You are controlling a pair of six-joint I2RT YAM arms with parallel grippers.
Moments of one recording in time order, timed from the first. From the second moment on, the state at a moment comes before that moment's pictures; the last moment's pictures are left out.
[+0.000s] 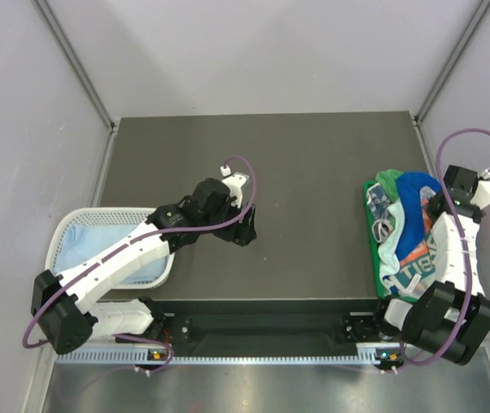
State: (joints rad) left arm -0.79 1.20 1.03 -0.57 0.07 -0.36; right arm -0.42 1.15 0.91 -0.61 0.43 0.54
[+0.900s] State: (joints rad) left arm -0.79 1.20 1.01 -0.55 0.13 -0.36; right arm -0.42 1.12 0.94 -0.59 0.36 0.50
